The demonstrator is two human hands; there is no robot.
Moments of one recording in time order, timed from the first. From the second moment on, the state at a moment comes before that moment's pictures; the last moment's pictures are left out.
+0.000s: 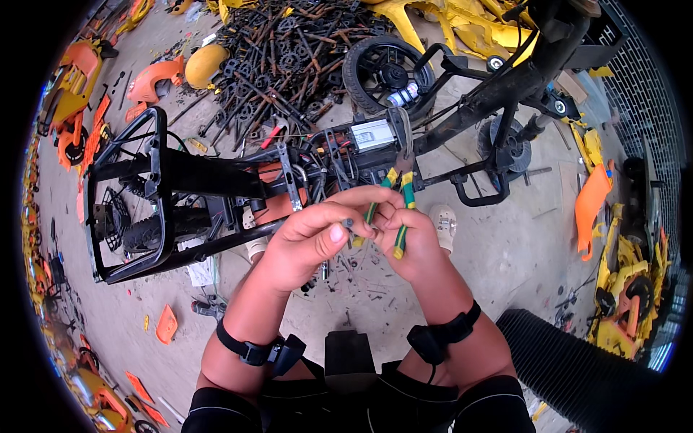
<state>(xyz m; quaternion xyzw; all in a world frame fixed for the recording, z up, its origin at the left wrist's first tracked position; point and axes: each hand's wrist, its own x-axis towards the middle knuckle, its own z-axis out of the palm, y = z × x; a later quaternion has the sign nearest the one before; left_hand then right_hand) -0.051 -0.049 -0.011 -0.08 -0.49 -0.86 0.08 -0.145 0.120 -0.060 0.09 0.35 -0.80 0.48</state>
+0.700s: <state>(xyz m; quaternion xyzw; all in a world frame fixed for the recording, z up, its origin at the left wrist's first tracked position) -0.053 -0.046 -0.025 0.07 -0.60 -0.78 0.18 -0.125 0.116 -0.046 -0.13 0.64 -0.67 0.35</state>
